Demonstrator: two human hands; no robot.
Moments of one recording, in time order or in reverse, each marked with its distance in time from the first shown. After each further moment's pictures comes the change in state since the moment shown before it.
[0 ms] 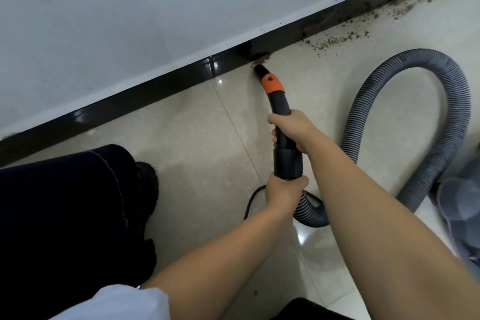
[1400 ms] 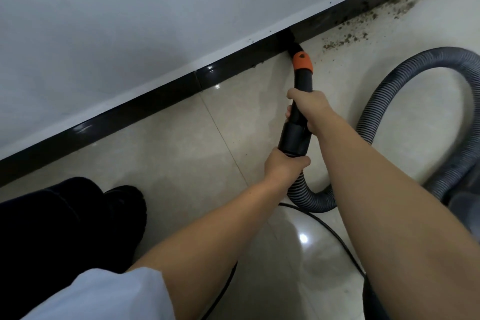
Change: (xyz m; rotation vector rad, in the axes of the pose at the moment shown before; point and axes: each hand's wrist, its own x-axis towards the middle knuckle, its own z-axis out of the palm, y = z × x) left_hand 0.056 0.066 0.025 0.282 -0.069 0.113; right_hand 0.058 -0.038 -0.044 0.248 0.214 -0.018
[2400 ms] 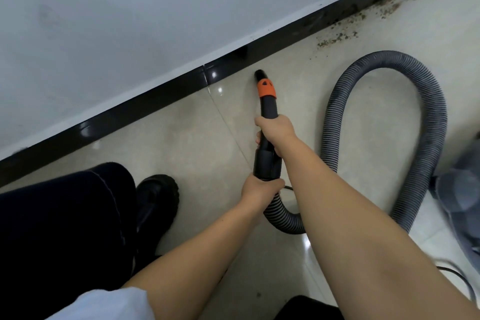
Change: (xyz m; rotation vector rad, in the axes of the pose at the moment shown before) left_hand -0.062 -0.067 -0.040 -0.066 0.069 -0.086; right_hand -0.070 0.059 0.039 -0.052 -0.084 0.014
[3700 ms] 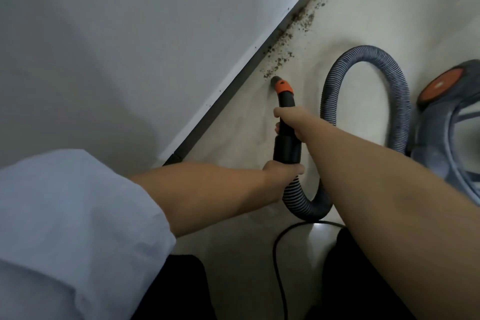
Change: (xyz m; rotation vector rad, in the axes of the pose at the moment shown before) left_hand 0.052 0.150 0.039 0.468 -0.380 -0.071; right_hand 0.066 -0.107 -0.076 0.206 0.312 0.203
